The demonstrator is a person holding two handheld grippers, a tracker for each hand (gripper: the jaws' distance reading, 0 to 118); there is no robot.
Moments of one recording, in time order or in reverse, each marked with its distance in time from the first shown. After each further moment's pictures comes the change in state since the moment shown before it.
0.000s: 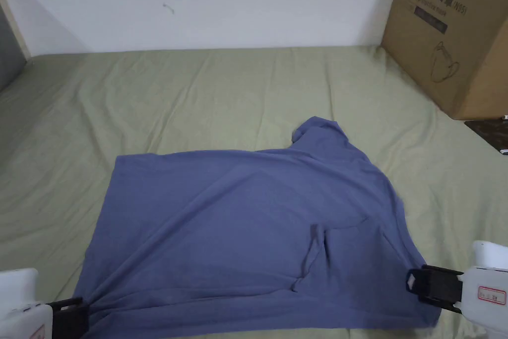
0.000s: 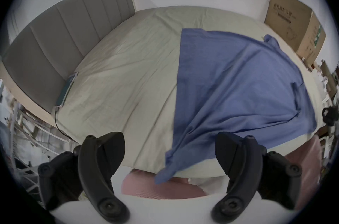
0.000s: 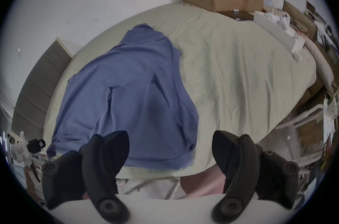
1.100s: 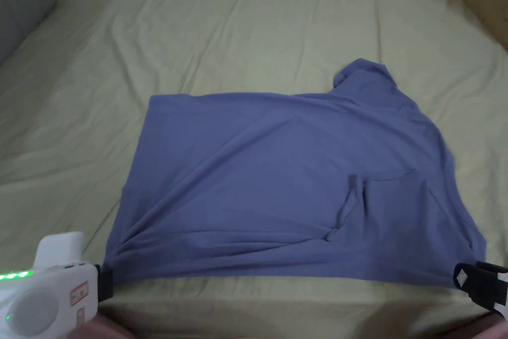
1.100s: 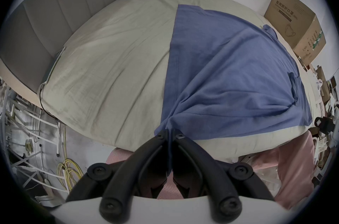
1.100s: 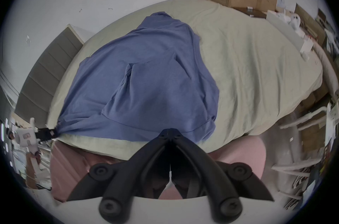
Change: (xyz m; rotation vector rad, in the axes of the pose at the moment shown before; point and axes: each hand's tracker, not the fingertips) left arm 0.003 -0.026 -0.013 -0.142 -0.074 0.049; right arm -0.022 -0.039 0.012 -0.050 0.084 0.062
